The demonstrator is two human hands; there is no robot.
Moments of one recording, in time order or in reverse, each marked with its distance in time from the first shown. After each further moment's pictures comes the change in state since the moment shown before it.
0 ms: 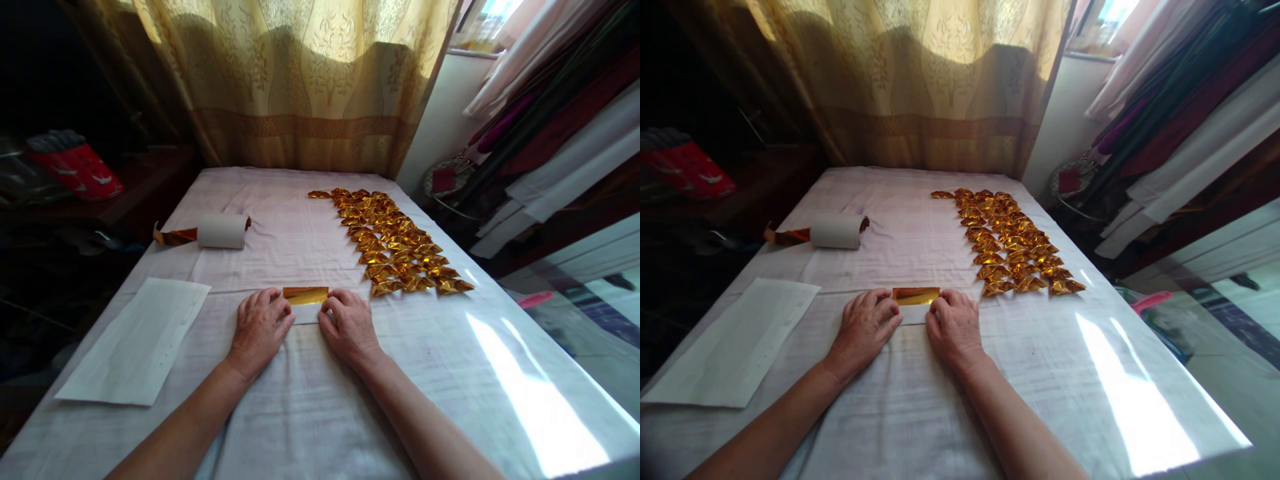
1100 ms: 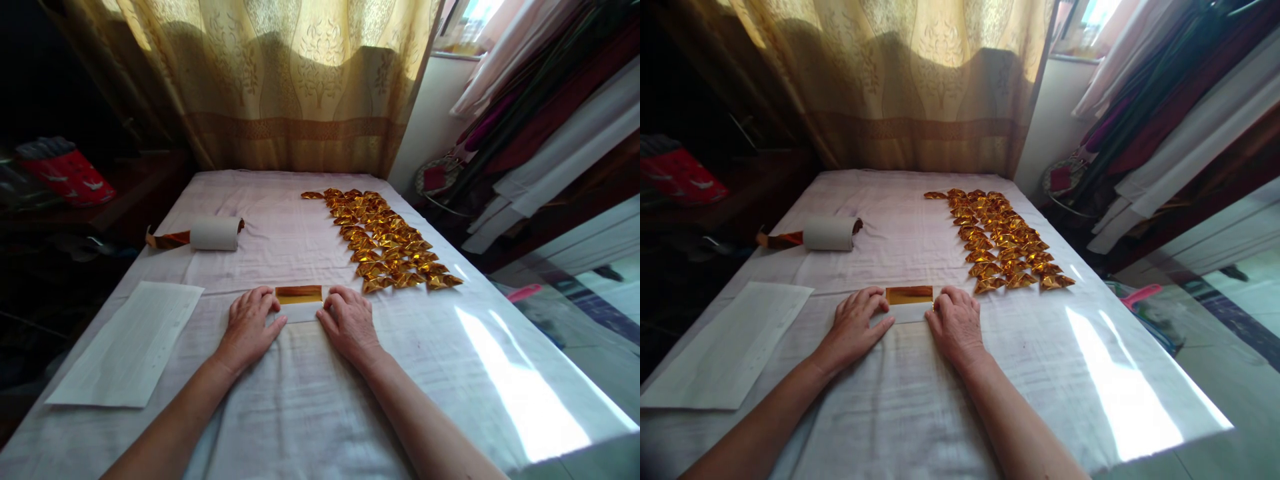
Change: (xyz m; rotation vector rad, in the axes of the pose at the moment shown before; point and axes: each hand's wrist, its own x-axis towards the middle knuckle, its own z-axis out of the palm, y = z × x) left_hand 0.004 -0.009 0.001 -0.026 -0.052 -0.011; right_hand -0.007 0.020 -0.002 -0.009 0.019 0.018
